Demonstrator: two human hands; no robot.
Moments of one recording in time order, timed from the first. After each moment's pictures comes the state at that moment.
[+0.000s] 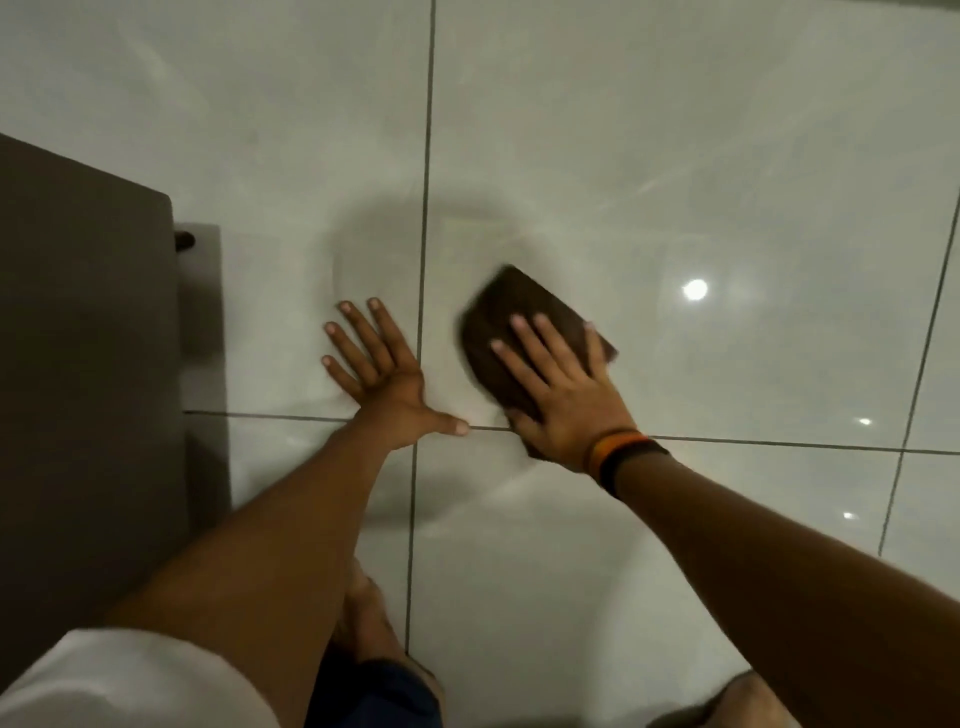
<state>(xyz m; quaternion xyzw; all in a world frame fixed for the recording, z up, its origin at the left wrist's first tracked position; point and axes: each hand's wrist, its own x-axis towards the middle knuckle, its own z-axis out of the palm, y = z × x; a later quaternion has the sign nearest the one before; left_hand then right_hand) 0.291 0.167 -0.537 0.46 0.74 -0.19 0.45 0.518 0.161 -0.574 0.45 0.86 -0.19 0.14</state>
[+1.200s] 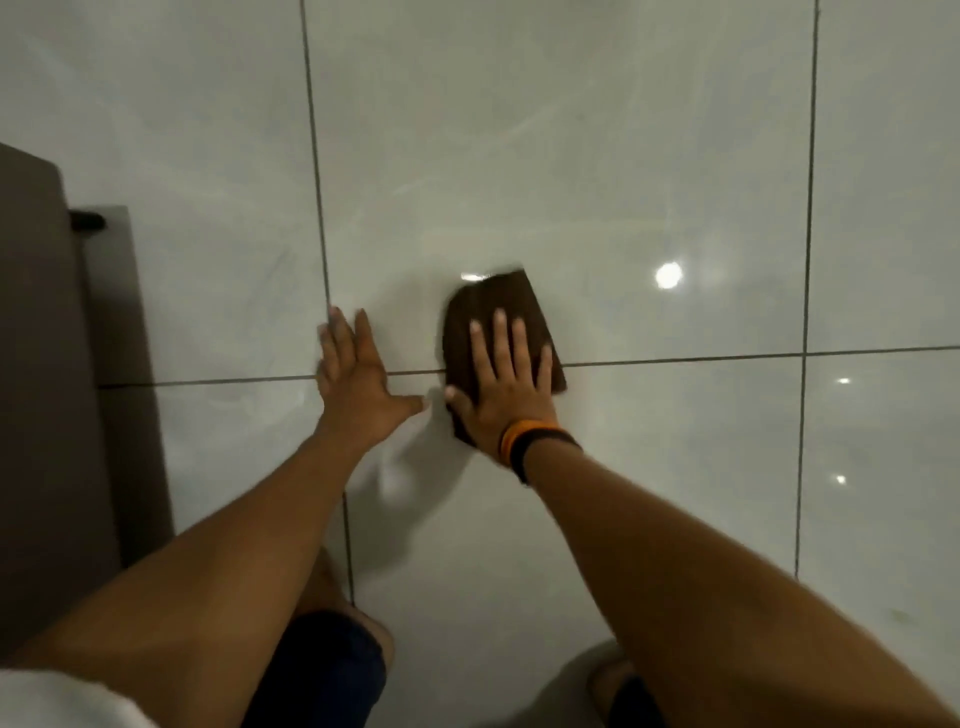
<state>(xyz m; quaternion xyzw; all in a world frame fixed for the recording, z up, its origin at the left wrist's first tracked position) 0.355 0.096 -0.526 0.50 0.75 -0.11 0.41 0.538 0.088 -0.534 0.62 0.67 -0.38 0.16</state>
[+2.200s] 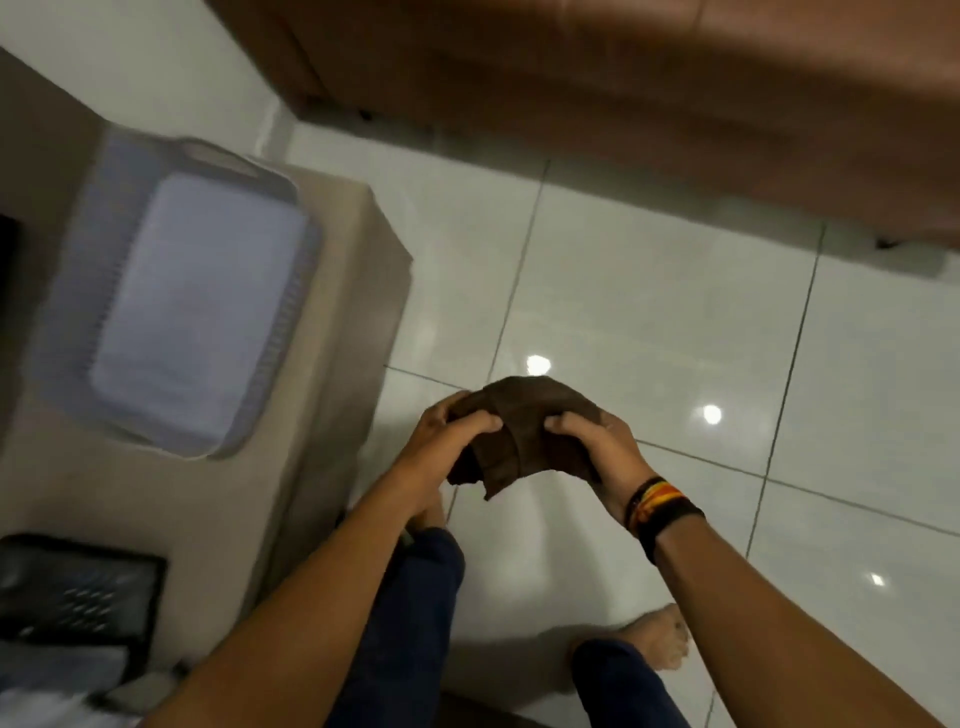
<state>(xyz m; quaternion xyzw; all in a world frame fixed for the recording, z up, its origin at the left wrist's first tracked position) 0.303 0.046 -0.146 0.09 0.71 0.27 0.64 0.496 0.102 -0.167 0.61 0.24 -0.74 -0.13</state>
